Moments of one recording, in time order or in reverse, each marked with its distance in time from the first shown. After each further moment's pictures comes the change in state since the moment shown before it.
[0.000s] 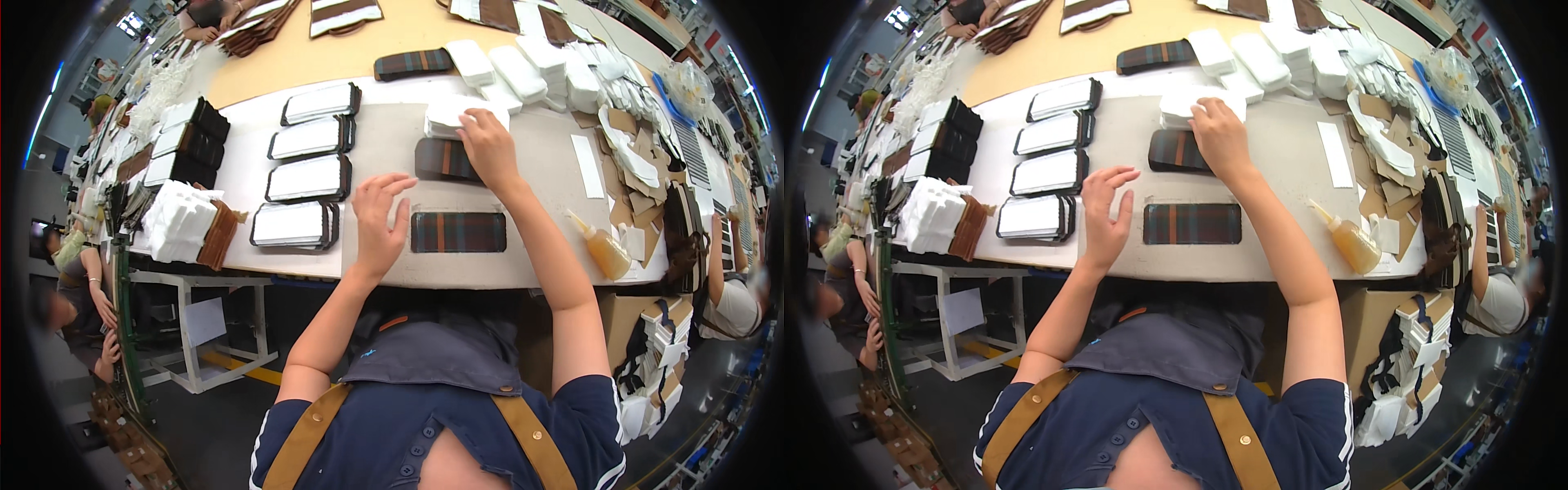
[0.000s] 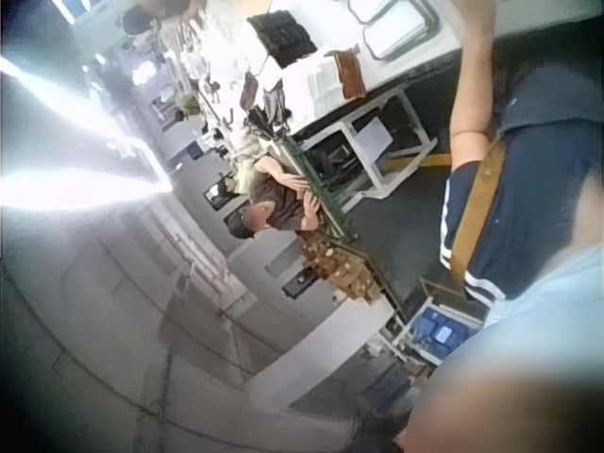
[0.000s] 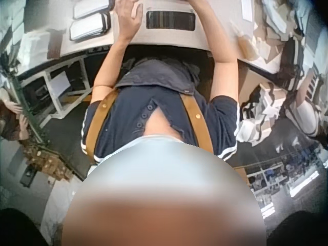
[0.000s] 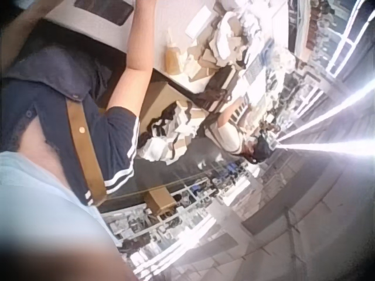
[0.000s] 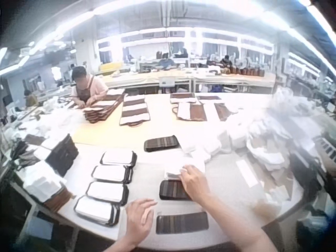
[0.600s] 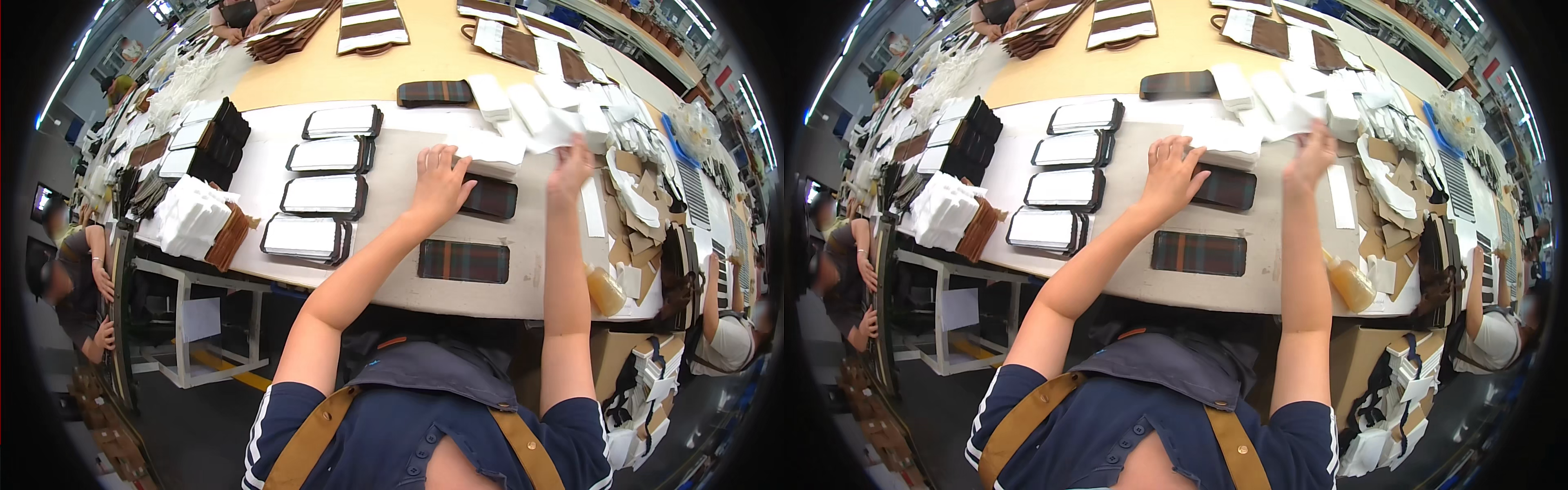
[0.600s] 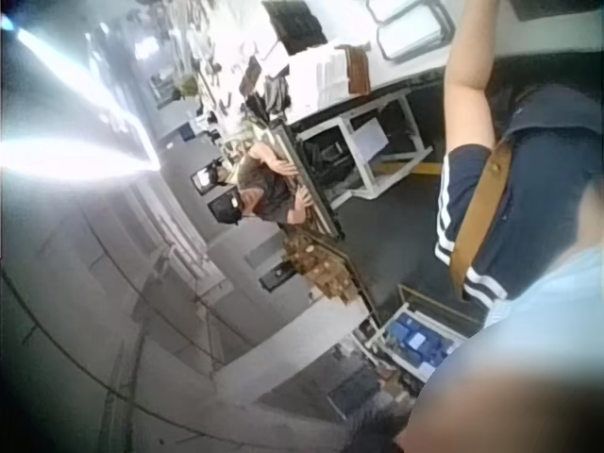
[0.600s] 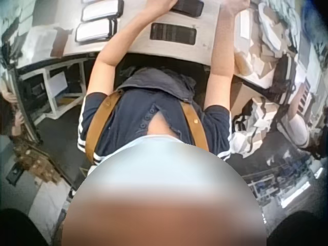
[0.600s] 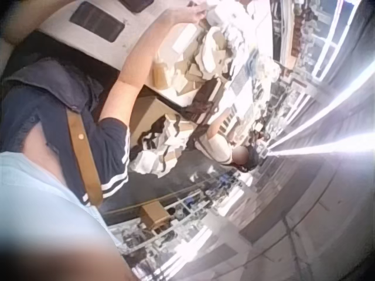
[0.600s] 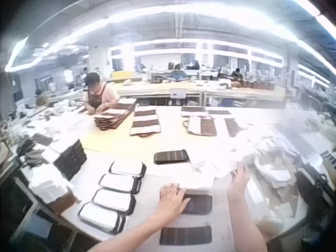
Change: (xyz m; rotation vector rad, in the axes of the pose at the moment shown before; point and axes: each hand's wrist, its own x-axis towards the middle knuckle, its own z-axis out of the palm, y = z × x) left_hand 0.082 -0.046 0.096 0.425 -0.216 0.180; right_hand 0.018 0.108 -0.020 1.173 0.903 0.941
